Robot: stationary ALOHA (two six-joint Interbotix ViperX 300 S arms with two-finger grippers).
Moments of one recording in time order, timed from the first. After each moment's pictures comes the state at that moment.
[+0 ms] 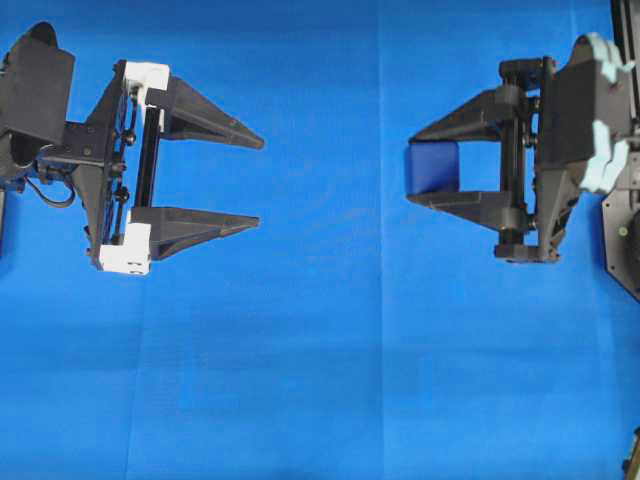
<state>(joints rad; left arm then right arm) -0.05 -0.46 0.72 0.01 -0.21 -0.06 0.10 -0.57 0.67 -0.50 0.39 0.66</state>
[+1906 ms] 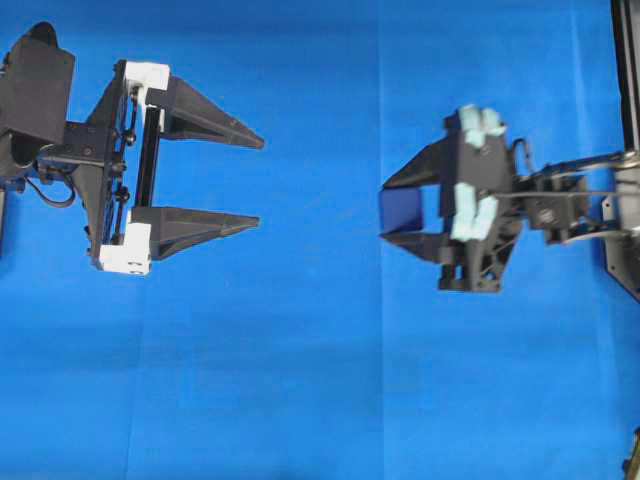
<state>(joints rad) -0.05 -0.45 0.72 0.01 -0.21 -0.06 0.13 -0.34 0.67 -0.46 0.37 0.66</state>
